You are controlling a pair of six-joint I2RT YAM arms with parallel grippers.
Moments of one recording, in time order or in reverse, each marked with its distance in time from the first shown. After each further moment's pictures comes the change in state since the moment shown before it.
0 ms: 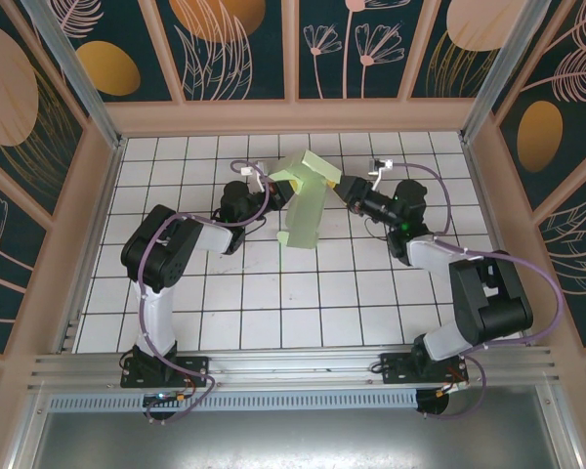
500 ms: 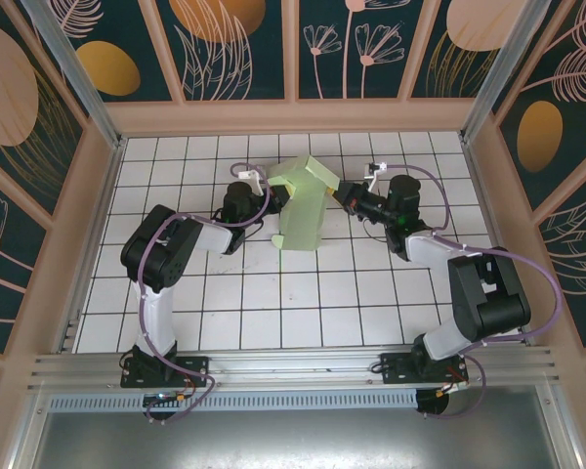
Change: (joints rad) left arm 0.000 -0.001 0.000 -0.150 -0.121 0.092; right arm 0.002 0.023 0.034 -0.188 0.006 -0.015
